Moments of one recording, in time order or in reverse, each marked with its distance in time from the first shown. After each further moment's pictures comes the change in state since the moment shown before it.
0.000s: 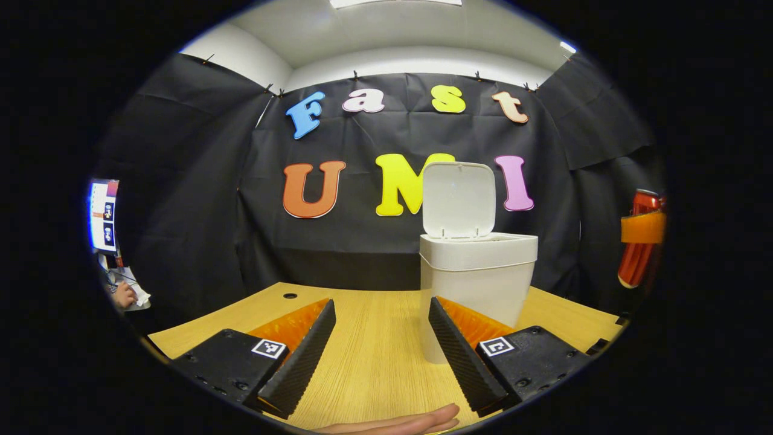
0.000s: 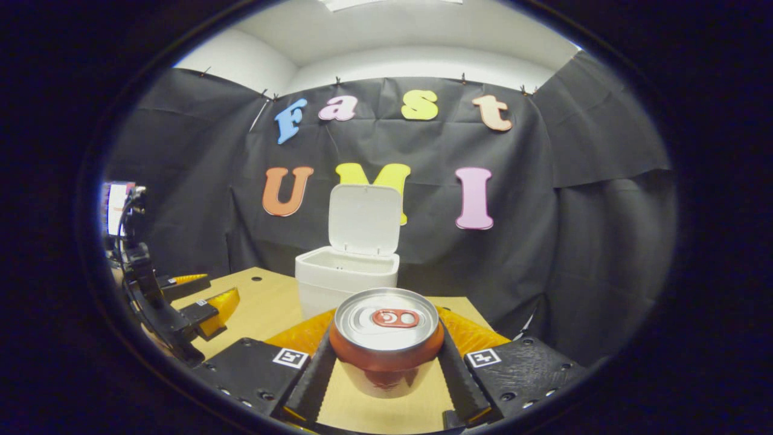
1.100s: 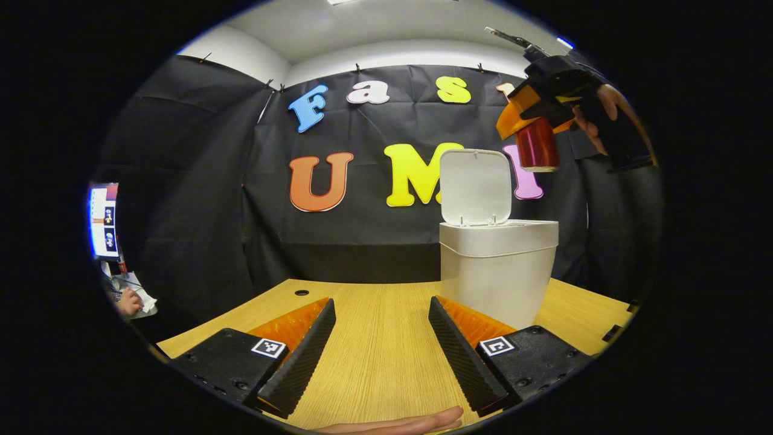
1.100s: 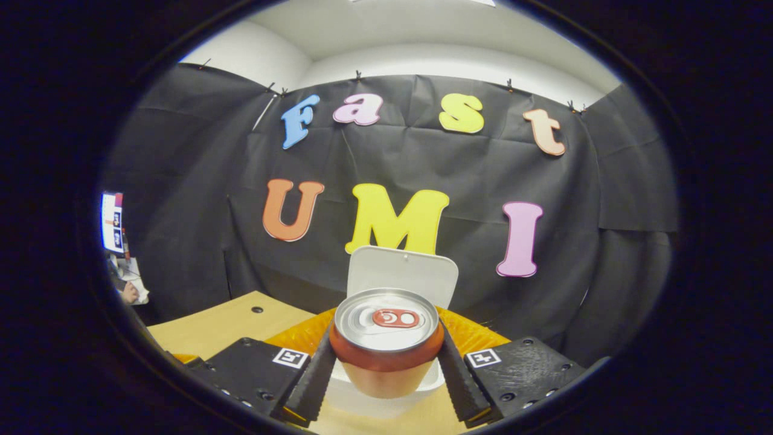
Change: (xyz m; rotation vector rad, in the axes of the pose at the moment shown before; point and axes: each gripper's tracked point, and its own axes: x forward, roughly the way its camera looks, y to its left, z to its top) left arm 0.013 0.031 -0.018 0.028 0.045 0.009; right arm 0.177 0.085 0.149 -0.025 0.015 0.033
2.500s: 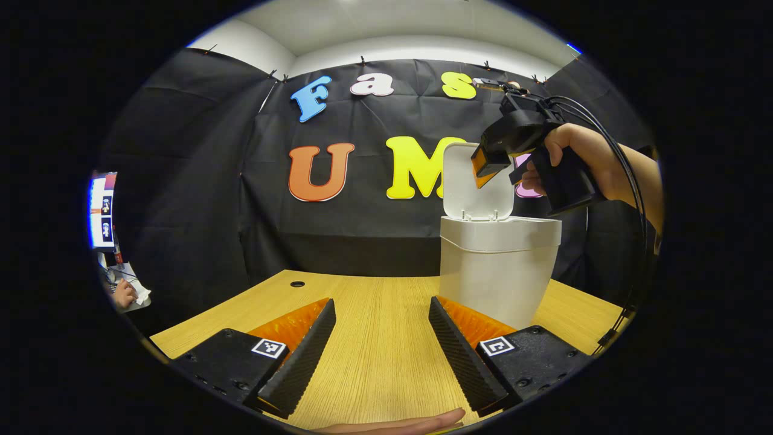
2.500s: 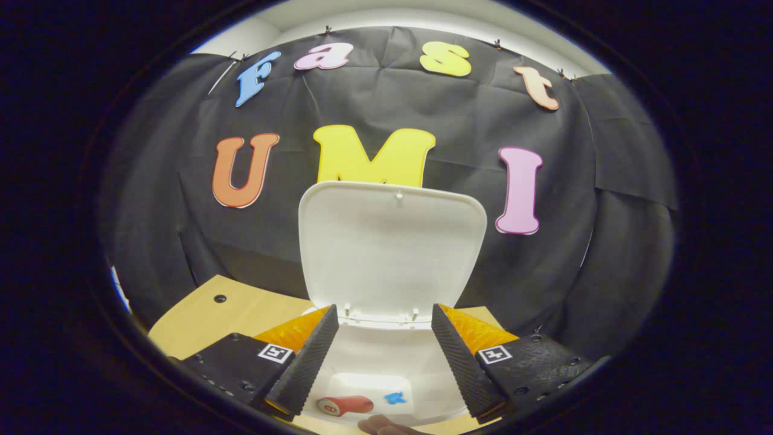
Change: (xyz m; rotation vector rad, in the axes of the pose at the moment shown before) left arm 0.006 0.005 -0.009 -0.022 0.029 -0.004; right arm 0.109 -0.010 -0.053 0.010 0.167 -0.164
